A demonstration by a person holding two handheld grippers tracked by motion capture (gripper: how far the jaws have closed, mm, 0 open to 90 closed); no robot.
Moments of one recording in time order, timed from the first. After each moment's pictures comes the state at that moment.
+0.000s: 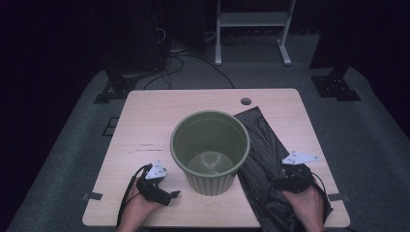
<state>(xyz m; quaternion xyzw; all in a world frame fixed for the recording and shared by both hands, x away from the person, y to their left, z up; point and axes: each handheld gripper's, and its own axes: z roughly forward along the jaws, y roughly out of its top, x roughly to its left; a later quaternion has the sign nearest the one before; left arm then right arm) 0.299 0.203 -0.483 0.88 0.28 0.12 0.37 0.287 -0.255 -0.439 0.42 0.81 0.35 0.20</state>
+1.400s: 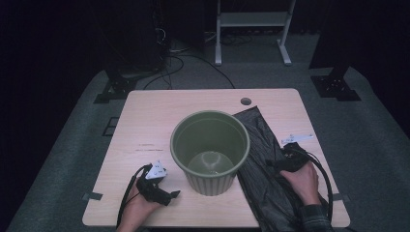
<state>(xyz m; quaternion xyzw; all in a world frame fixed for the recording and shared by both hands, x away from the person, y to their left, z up) 0.299 0.203 -0.484 0.88 0.28 0.12 0.37 0.370 -0.280 -0.476 0.46 0.81 0.35 0.12</state>
